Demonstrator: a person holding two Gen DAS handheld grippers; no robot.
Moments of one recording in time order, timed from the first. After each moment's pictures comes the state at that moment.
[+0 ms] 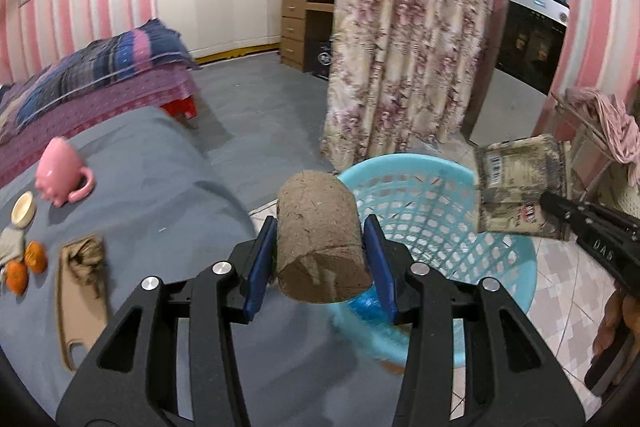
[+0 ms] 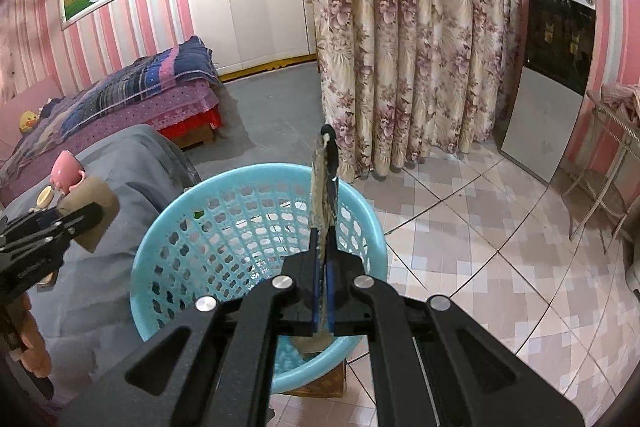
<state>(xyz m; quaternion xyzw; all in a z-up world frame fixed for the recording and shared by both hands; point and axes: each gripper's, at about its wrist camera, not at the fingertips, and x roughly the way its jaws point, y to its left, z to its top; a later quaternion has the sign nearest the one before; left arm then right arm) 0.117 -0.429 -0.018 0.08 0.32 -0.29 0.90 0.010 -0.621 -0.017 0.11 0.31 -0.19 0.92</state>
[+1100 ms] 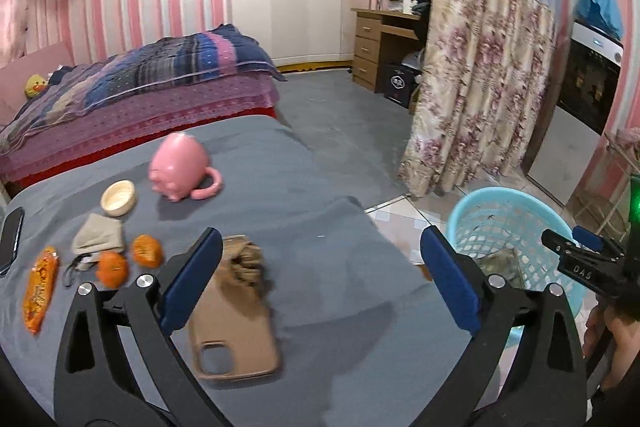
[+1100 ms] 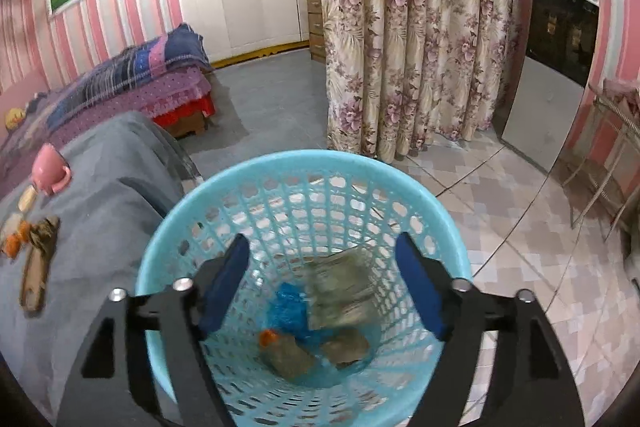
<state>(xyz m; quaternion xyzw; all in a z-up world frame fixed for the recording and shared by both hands) 0.142 -0.292 0.023 0.05 0.30 -0.17 0.94 0.064 -0.577 -0.039 0.12 0.33 -0.21 0.91</state>
